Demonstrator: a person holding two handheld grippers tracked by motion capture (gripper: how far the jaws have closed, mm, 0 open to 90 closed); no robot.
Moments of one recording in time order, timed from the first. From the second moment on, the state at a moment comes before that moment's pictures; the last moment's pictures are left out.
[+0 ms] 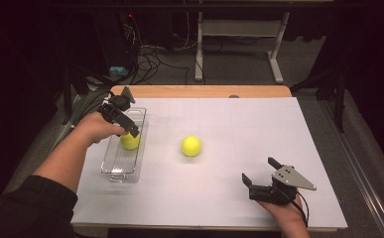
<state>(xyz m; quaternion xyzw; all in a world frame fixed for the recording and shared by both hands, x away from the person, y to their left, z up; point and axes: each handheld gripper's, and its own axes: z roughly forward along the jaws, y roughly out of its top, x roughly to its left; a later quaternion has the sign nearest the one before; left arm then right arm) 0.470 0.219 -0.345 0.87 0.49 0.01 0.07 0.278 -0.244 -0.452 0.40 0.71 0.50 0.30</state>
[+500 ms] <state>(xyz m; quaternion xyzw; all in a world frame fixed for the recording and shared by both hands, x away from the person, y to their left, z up) 0.462 0.196 -0.346 0.88 0.47 0.01 0.08 0.279 -0.243 -0.452 0.39 0.71 0.49 0.30</state>
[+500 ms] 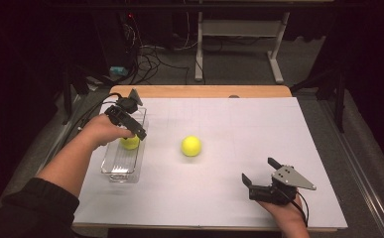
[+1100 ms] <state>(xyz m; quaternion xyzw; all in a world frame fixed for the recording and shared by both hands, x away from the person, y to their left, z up) 0.452 0.166 -0.345 0.89 0.44 0.01 0.09 0.278 -0.243 -0.452 0.39 0.72 0.49 0.30</state>
